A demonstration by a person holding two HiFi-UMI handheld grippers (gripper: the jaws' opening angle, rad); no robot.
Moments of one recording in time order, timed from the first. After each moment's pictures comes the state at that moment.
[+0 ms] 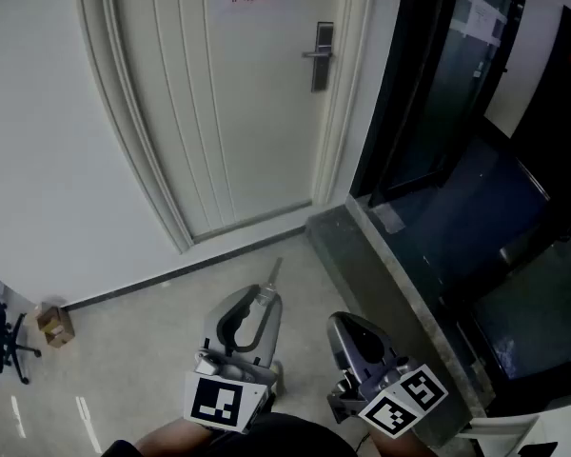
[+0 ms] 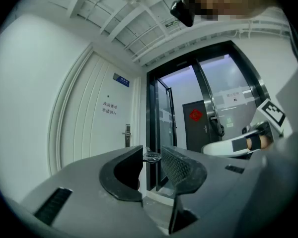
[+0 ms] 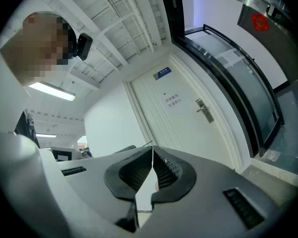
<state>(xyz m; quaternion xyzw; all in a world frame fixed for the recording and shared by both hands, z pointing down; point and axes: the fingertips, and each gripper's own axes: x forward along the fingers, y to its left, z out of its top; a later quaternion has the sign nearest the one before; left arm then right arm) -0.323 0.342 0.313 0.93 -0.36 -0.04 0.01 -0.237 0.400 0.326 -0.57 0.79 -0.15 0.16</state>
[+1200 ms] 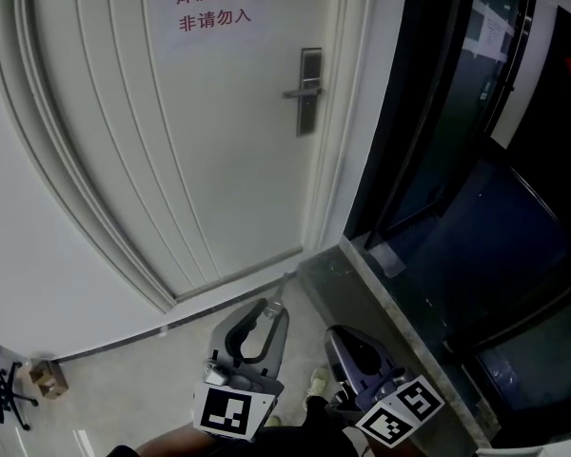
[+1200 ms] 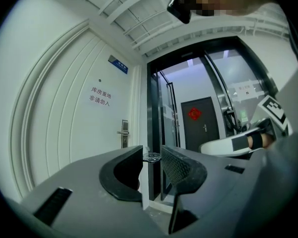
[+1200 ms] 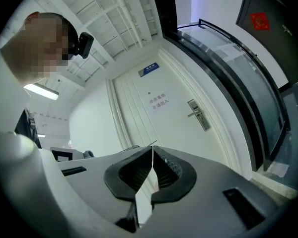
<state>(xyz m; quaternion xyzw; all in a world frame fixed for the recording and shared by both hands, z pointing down) -0.199 0.107 0.321 0.94 -0.33 -0.04 0.00 -0.129 0.166 0.330 -0.59 0.78 -0.14 0.16</state>
